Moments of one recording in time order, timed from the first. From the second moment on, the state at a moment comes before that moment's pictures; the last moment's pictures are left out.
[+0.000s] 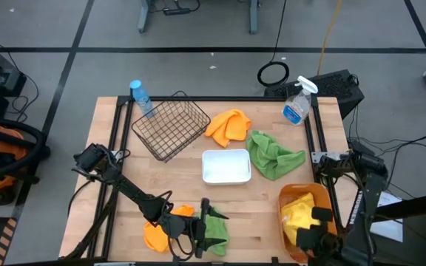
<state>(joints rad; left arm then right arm) -0.63 1.91 1.12 0.62 -0.50 0.16 1.13 1.82 1.65 -1.57 0.09 1.32</state>
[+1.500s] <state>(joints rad) -0.61 1.91 1.12 0.62 -0.50 0.17 1.09 1.74 1.33 -1.36 0.04 1.38</state>
